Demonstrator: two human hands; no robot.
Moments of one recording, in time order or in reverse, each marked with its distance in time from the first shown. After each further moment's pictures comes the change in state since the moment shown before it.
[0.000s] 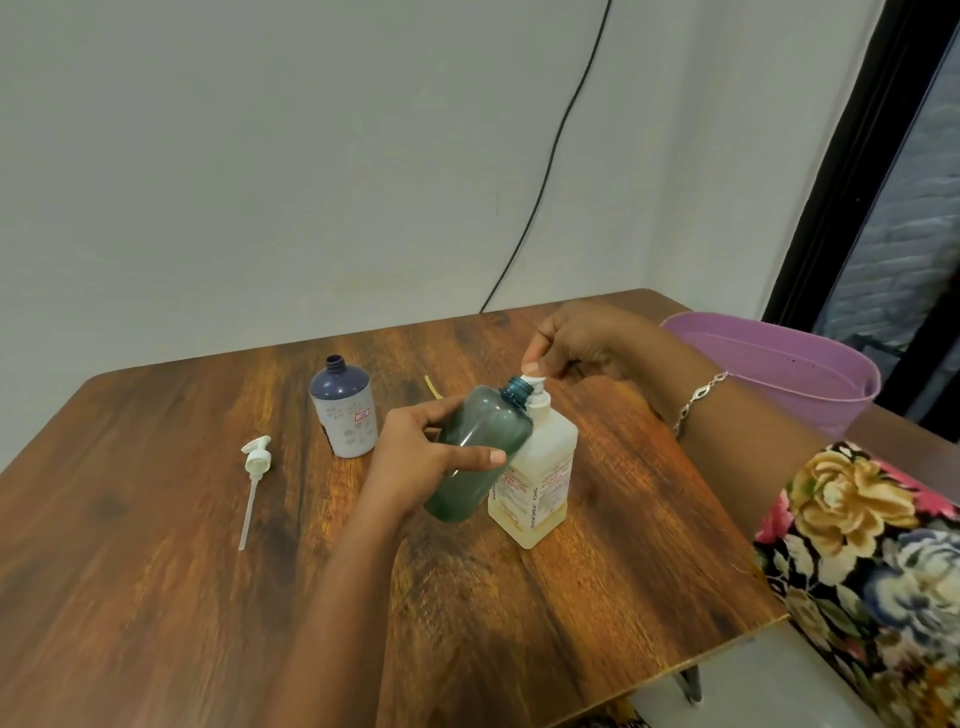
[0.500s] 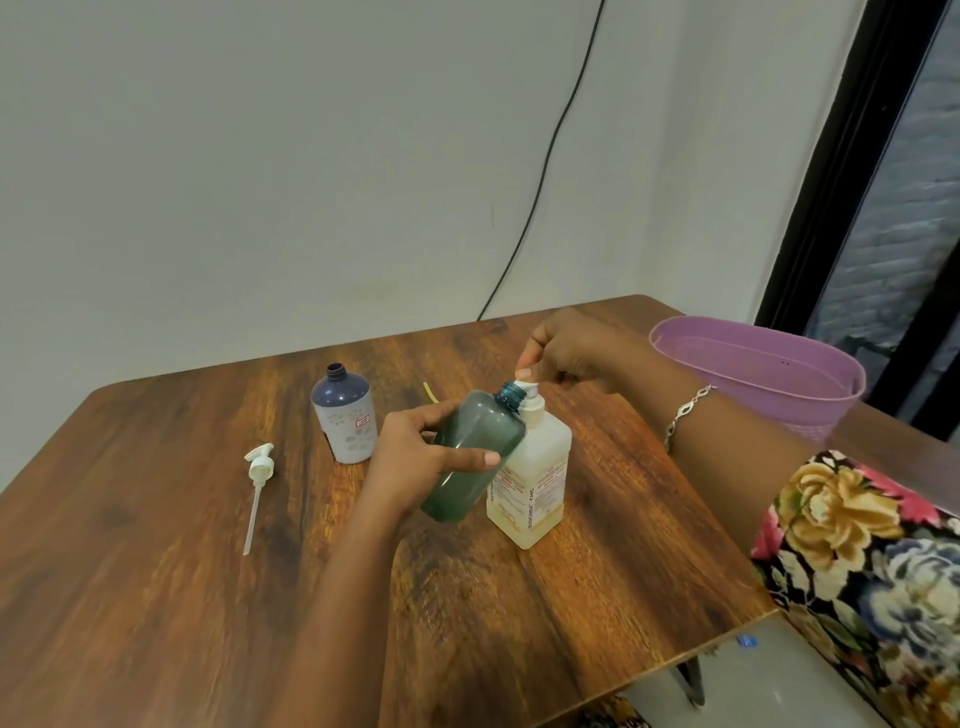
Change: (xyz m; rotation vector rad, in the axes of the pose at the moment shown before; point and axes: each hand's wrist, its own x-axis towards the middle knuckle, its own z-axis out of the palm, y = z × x) left_hand -0.003 0.001 -0.001 0.021 0.000 0.009; right_hand -0.010 0.002 0.008 -0.122 0.086 -0.063
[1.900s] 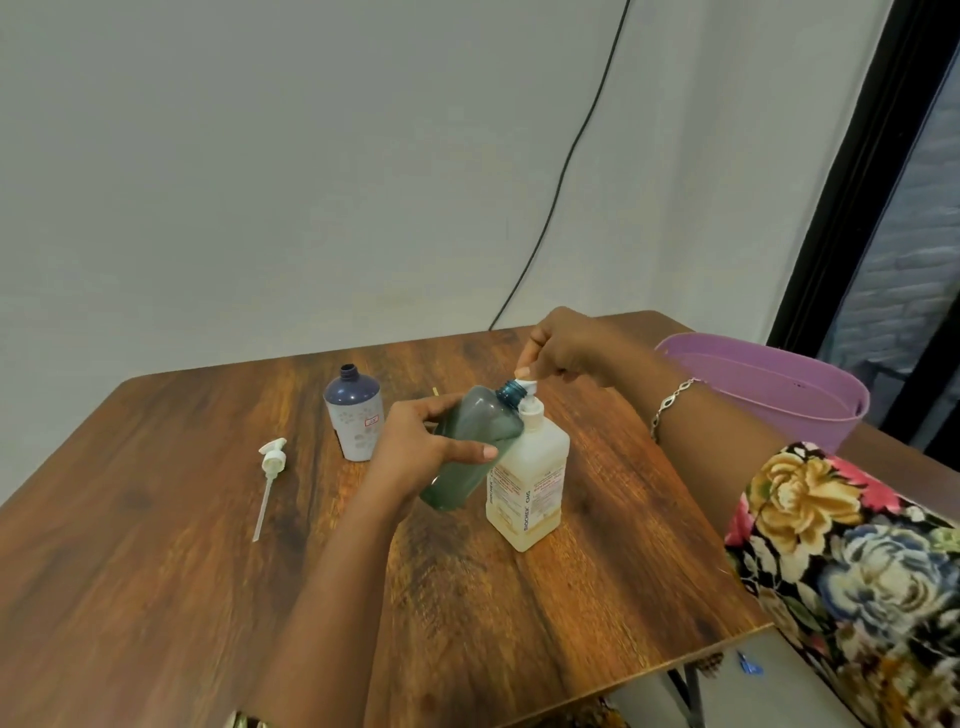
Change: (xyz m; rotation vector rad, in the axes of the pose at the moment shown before) left_hand 0.003 0.005 0.003 0.050 0.055 -0.006; right_hand 0.000 -0.009 -0.009 -0.078 -0.025 -0.058
